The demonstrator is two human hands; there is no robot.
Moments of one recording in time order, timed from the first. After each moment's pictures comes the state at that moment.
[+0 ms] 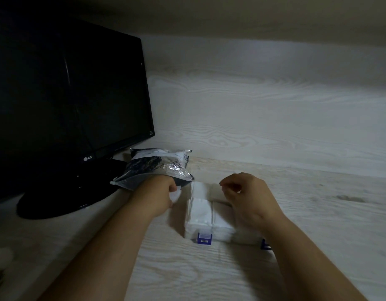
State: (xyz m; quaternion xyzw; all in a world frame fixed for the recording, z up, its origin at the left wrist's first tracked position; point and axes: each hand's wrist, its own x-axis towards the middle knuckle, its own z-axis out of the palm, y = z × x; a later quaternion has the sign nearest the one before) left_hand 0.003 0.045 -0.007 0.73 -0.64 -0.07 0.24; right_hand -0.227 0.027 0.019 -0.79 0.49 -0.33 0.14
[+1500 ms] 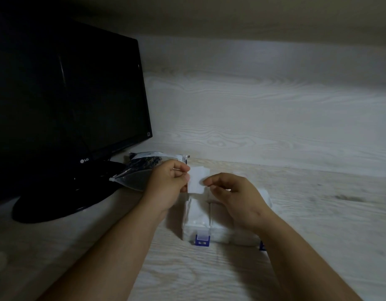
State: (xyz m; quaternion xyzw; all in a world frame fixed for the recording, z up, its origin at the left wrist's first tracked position) left_hand -0.039 0.048 0.016 0.55 -0.48 -0.31 0.60; right_hand -0.214 0.030 0.018 -0.77 0.40 -0.37 0.33
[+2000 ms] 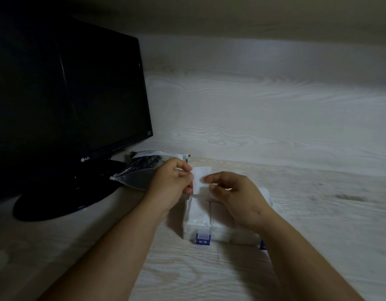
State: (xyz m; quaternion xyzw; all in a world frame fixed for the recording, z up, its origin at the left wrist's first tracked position) left_hand -0.043 0.050 0.017 0.54 -0.48 -0.35 0.60; right_hand -0.214 0.030 0.019 -0.77 0.42 -0.37 0.32
